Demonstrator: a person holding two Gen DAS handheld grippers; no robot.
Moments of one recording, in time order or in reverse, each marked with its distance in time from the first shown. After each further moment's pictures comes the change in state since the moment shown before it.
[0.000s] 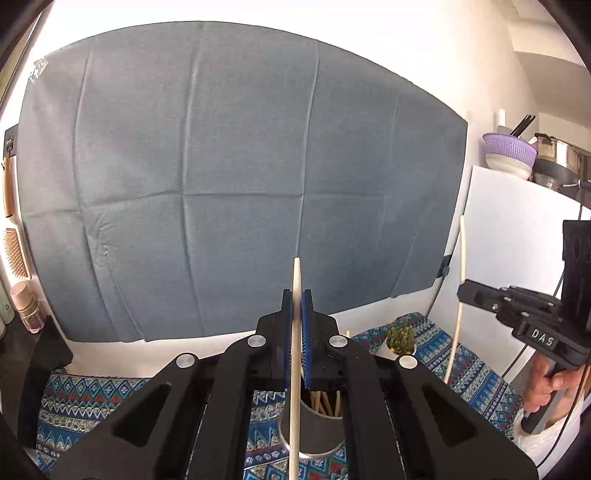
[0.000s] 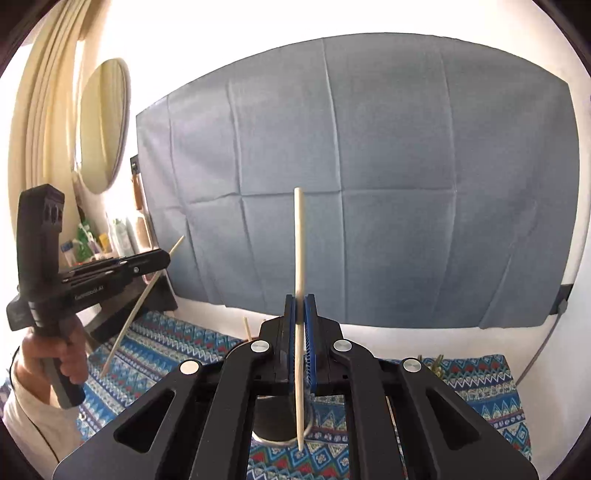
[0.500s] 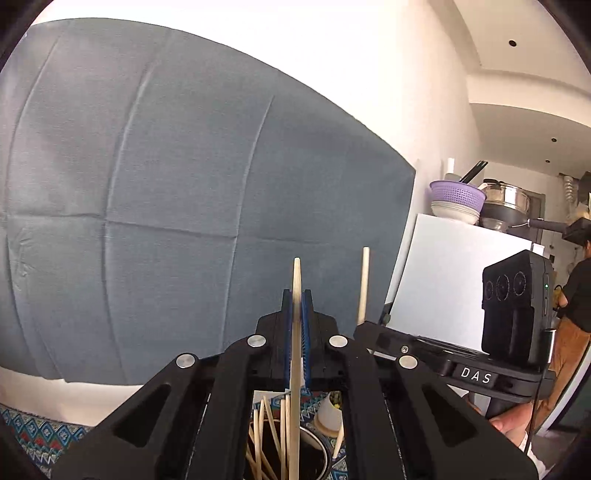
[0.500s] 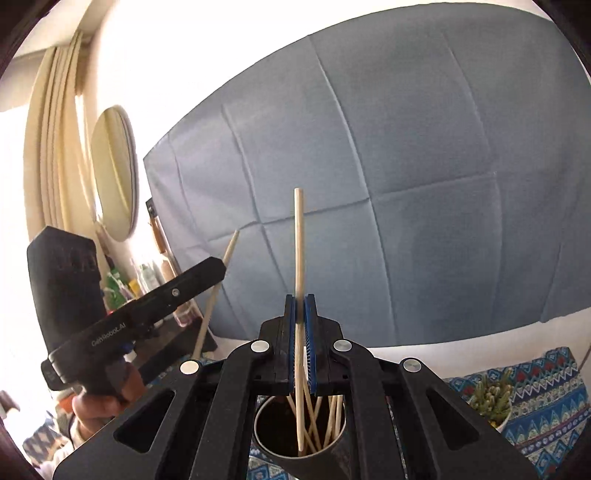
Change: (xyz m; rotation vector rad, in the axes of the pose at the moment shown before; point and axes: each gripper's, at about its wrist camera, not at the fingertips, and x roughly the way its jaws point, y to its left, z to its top) left arm 0.048 -0.007 -0.001 -0.036 -0.210 -0.270; right arm 0.052 -0.016 -0.001 0.162 -0.107 0.177
